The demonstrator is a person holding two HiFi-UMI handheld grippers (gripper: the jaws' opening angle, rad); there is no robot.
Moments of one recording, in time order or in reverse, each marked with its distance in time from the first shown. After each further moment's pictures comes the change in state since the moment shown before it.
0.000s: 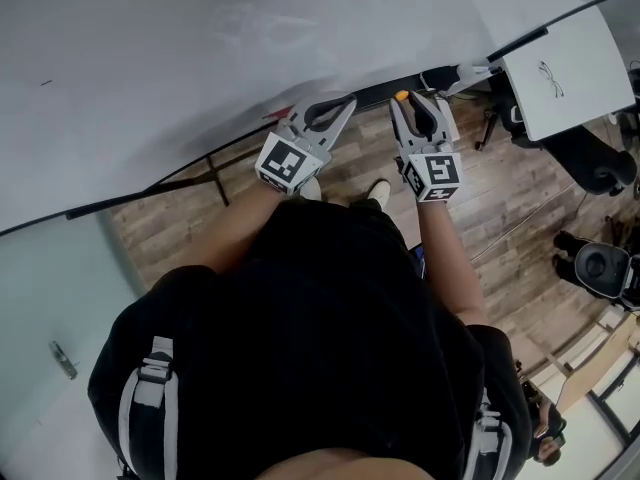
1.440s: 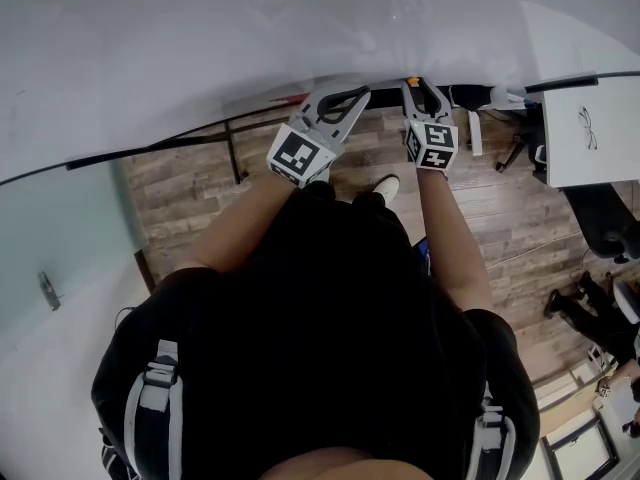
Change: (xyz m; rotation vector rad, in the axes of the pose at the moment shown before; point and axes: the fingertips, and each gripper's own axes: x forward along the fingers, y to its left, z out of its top) left arm 0.033 0.026 -0.038 -0.026 0.106 0.209; right arm 0.099 -0.057 -0.111 0.062 0.207 0.069
